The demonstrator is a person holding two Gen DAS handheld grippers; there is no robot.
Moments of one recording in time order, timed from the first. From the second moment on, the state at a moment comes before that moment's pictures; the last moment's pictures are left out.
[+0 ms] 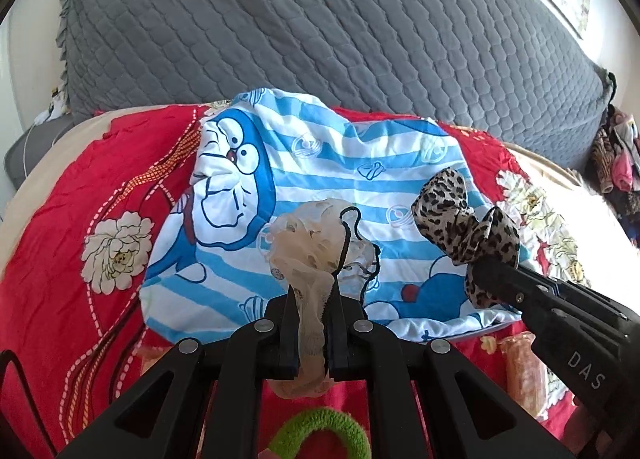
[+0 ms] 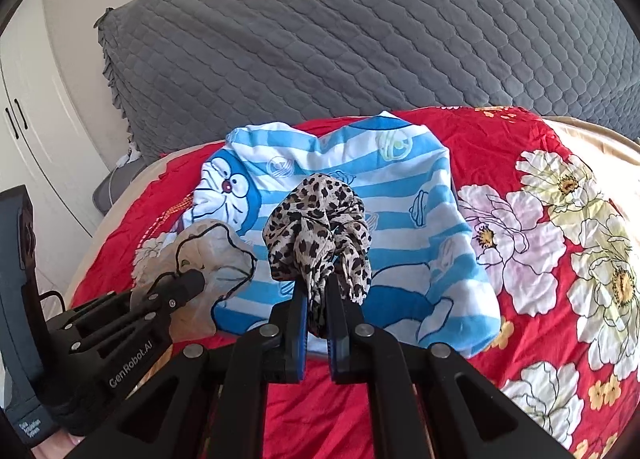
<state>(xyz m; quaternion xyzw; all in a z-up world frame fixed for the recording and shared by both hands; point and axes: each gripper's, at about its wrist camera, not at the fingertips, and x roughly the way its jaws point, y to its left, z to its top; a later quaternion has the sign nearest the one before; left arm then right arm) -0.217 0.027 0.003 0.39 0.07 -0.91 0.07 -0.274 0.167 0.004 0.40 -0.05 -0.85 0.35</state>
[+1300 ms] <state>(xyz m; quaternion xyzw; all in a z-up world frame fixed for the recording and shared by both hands) -0.253 0.021 -0.023 0.40 0.07 -0.90 0.12 -0.295 0.137 -0.042 0.45 -0.01 -0.83 0.33</state>
